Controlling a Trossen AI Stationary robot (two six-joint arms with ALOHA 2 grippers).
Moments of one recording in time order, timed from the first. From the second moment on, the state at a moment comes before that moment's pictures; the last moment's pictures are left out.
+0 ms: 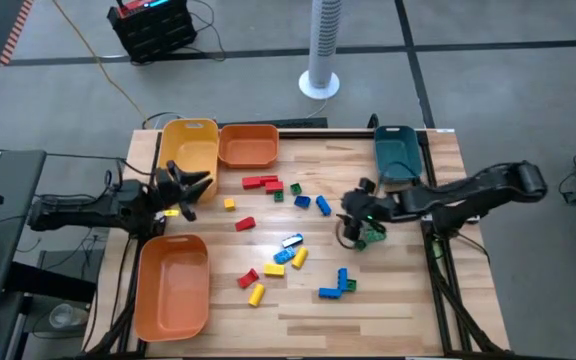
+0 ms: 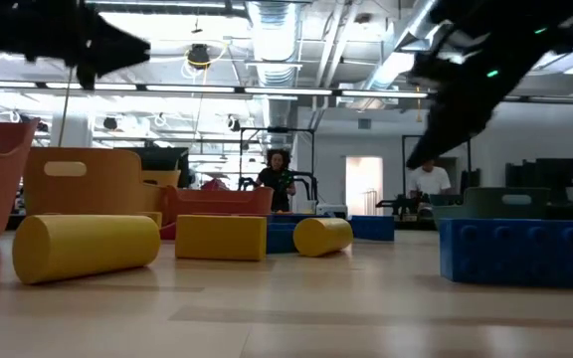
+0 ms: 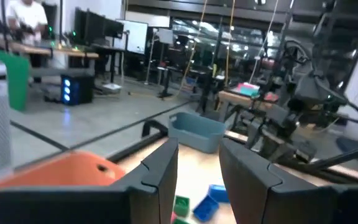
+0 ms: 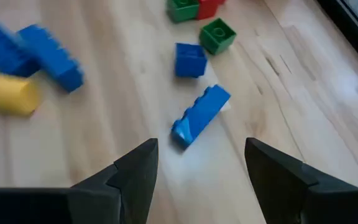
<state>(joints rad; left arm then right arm) 0.02 0.27 0.28 0.15 -0.48 -0.08 0.05 1.24 0.65 -0.27 0.39 0.24</state>
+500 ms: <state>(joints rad) 0.03 0.70 0.54 -0.01 -0.50 -0.04 -0.06 1.59 0.78 -0.12 0.29 0.34</state>
